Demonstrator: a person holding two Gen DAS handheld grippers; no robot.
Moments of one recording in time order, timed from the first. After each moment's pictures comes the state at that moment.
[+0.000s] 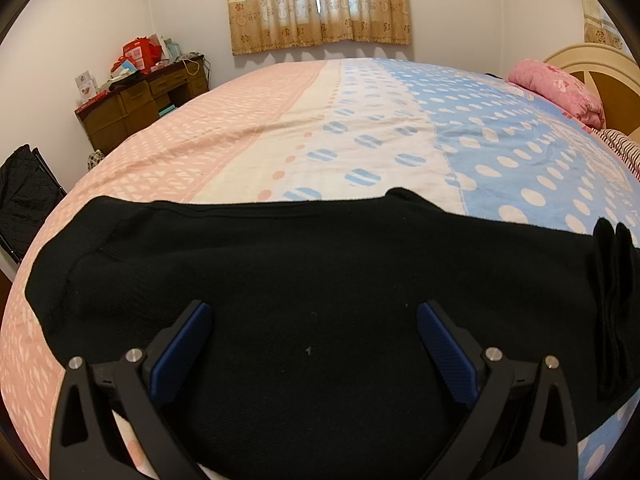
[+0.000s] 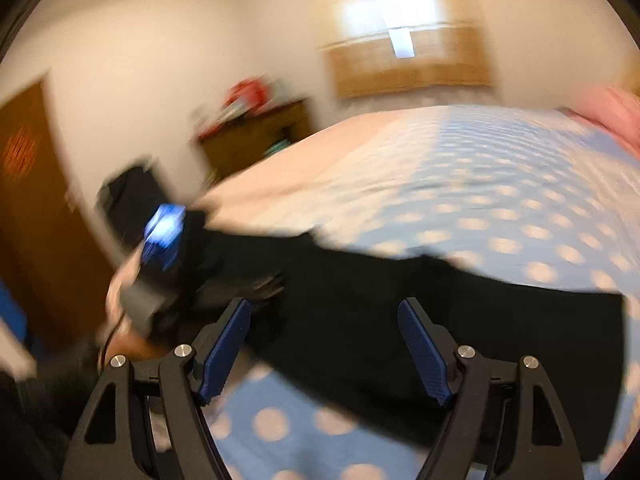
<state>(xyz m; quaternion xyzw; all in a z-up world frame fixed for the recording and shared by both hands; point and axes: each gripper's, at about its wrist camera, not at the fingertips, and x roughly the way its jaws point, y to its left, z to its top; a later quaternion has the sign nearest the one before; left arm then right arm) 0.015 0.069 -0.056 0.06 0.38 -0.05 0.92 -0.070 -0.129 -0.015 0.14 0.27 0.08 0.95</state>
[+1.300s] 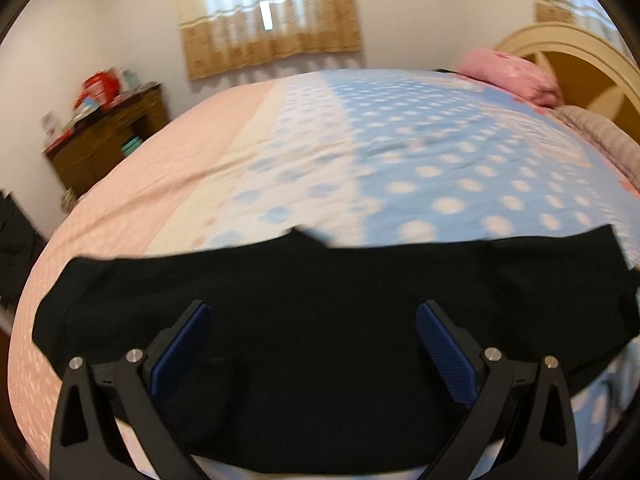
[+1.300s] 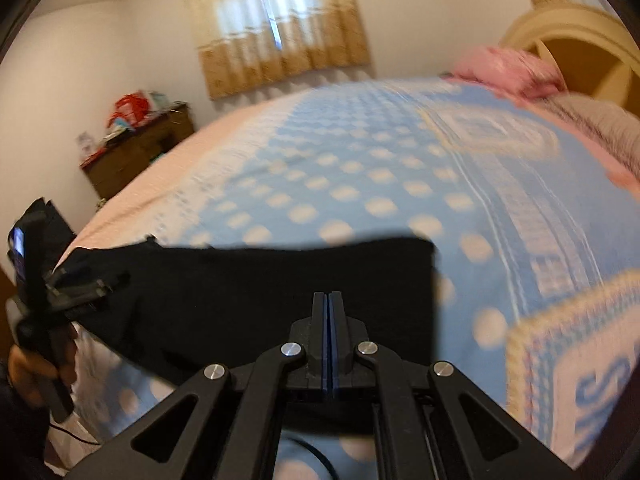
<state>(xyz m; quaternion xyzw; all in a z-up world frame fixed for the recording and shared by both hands) -0.016 0.006 -0.016 0.11 0.36 -0.14 0.92 -0.111 -0.222 -0.047 0.14 0.33 -0.09 0.93</state>
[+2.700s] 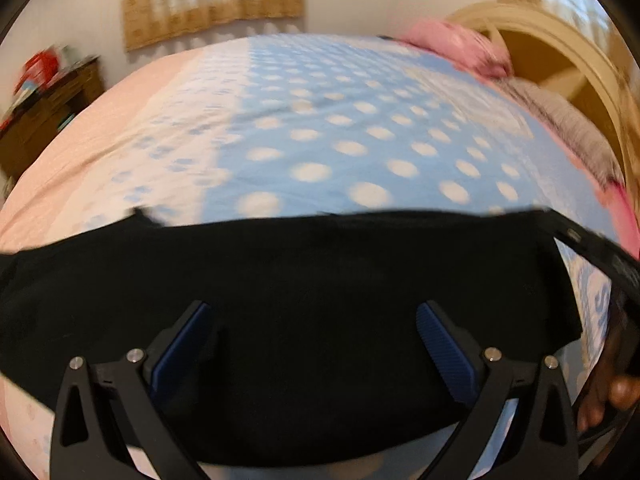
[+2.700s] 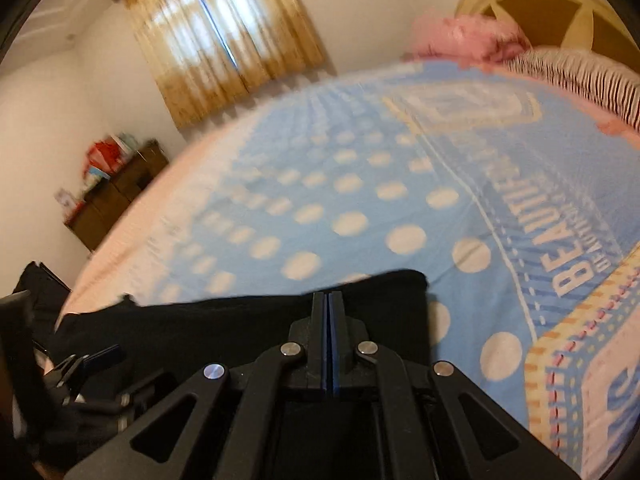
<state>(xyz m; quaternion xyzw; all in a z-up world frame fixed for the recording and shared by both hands) -0.026 -0.055 -0.027 0.07 0.43 -0.21 0.88 -0.085 -0.235 -0.037 0.21 0.27 -0.12 0.93</state>
